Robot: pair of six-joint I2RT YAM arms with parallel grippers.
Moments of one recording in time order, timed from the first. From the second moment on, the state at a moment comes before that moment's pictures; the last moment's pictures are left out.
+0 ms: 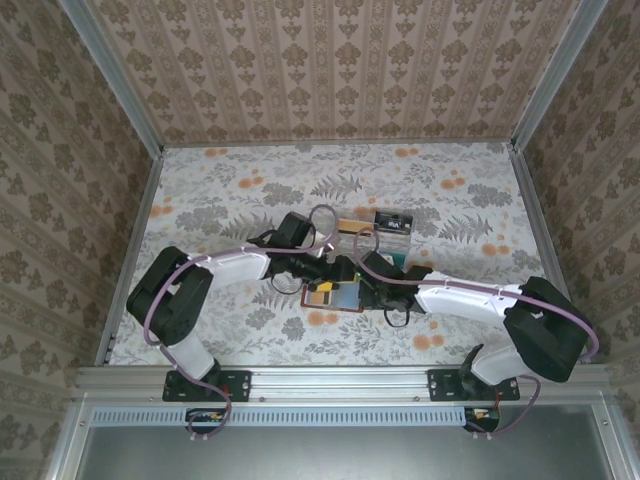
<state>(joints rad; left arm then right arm) -0.71 1.68 0.88 -0.11 0.88 -0.66 0.82 1.42 0.72 -0.42 0.14 0.83</state>
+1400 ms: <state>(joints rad) -0.58 1.50 0.83 -0.32 0.71 -0.60 0.78 1.39 0.78 -0.37 0.04 0.83</state>
